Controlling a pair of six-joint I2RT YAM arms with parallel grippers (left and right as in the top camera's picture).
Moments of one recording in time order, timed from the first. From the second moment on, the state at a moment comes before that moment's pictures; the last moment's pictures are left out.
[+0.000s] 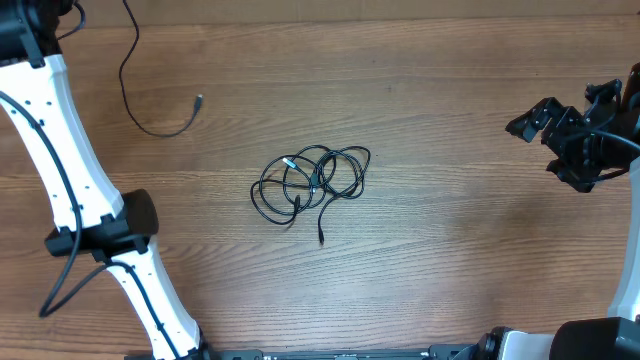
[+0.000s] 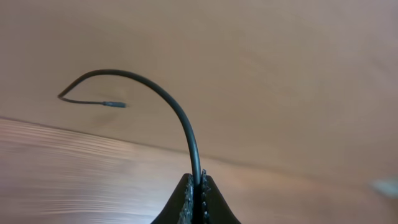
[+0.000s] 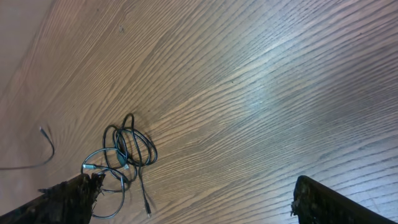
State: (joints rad) left arm 0.27 2.34 3.06 -1.20 0.54 -0.30; right arm -0.35 1.51 1.56 -1.31 -0.41 0.31
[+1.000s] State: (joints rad) left arm 0.46 2.49 2.82 -1.45 0.31 -0.16; right arm -0.35 1.51 1.56 -1.29 -0.41 0.31
